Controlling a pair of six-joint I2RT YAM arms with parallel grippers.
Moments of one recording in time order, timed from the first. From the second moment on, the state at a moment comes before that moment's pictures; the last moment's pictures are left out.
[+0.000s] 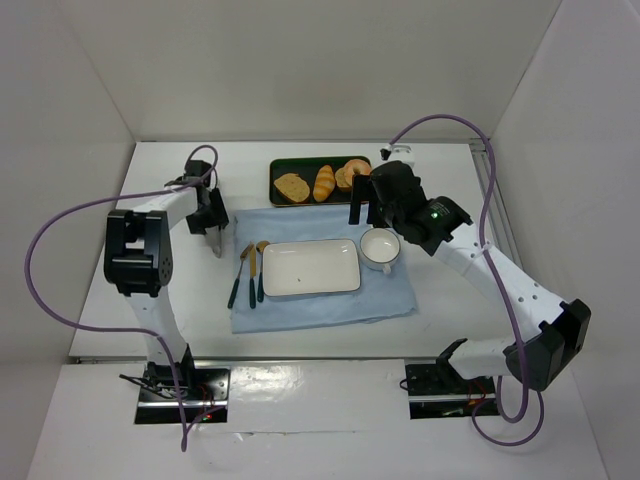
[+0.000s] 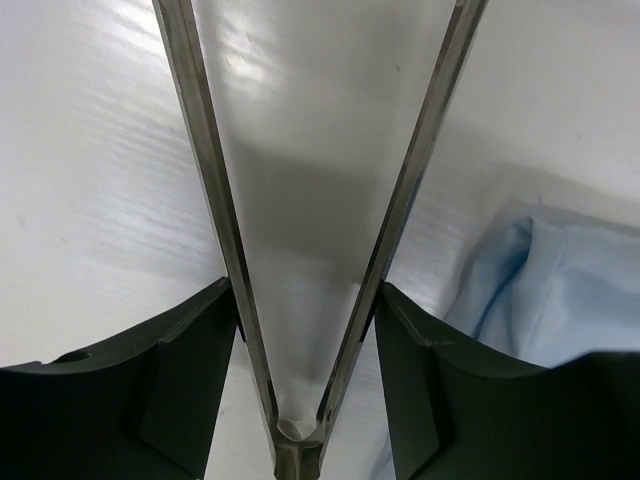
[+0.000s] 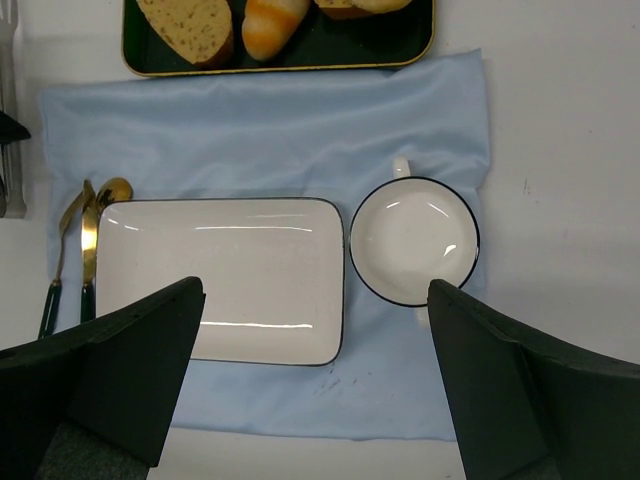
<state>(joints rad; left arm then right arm) -0.01 1.97 1.35 -0.51 -0.15 -0.37 0.64 1.30 1.33 -0.71 0.37 0.49</state>
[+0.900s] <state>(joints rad) -0.26 1.60 1.55 -0.60 0.25 -0.42 0.62 1.28 1.23 -0.60 0.31 0.49</state>
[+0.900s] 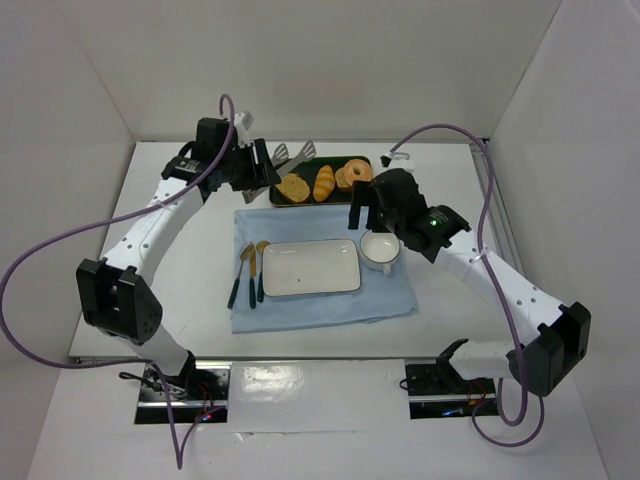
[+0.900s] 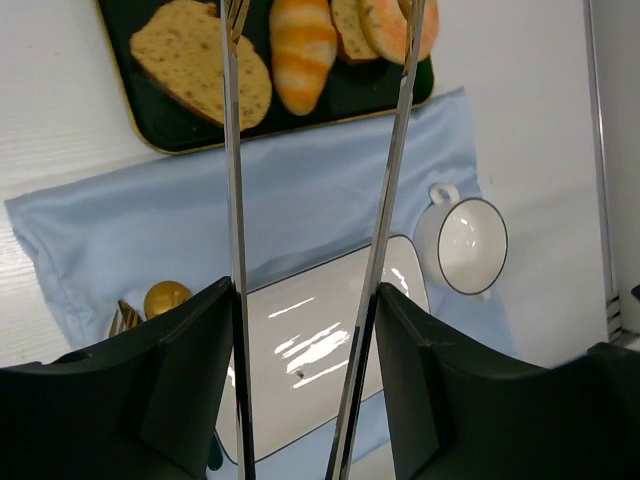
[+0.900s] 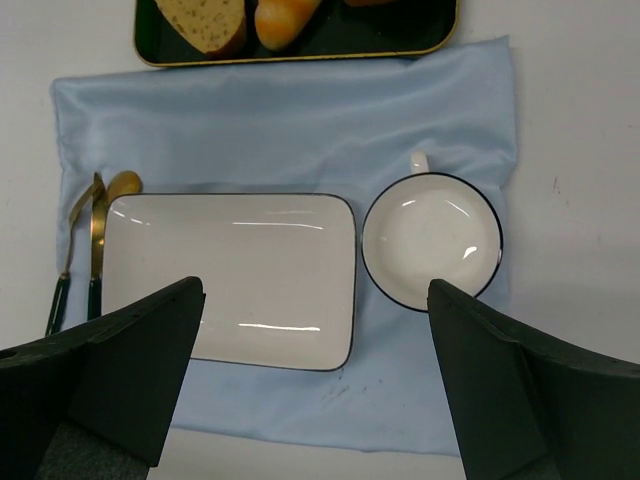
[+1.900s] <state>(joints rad) -0.55 1.95 1.81 -0.76 -0.09 -0.21 0.45 1.12 1.07 -0.52 0.22 0.54</state>
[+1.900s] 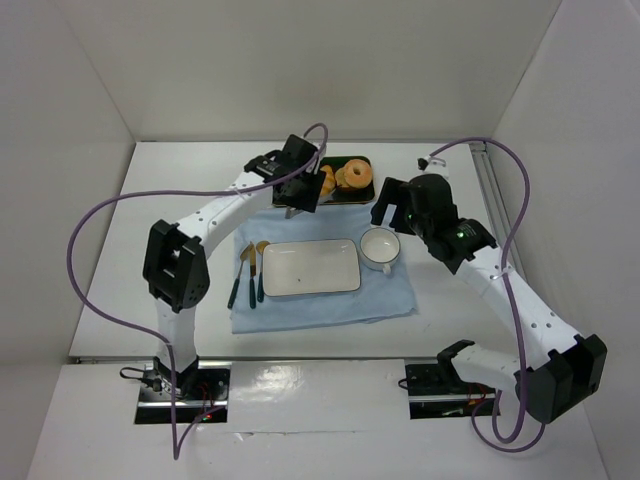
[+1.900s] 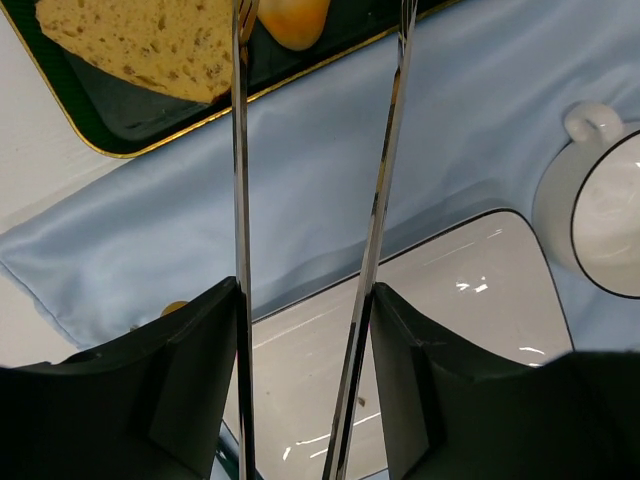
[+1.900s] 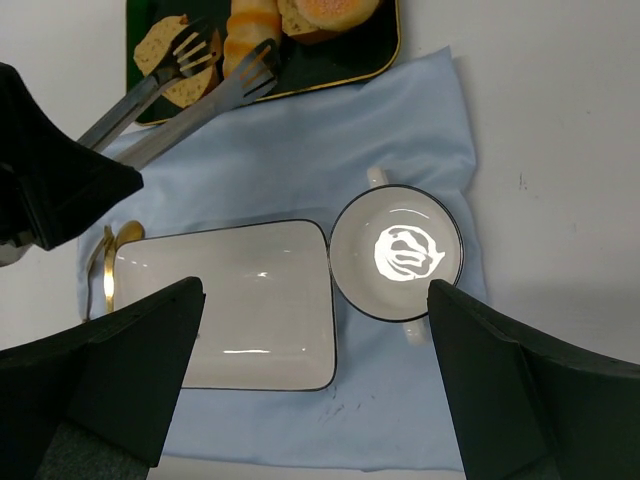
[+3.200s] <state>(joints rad) -0.56 2.10 1.88 -0.78 -0.17 -0.16 0.34 1.11 1.07 -0.51 0.14 0.53</state>
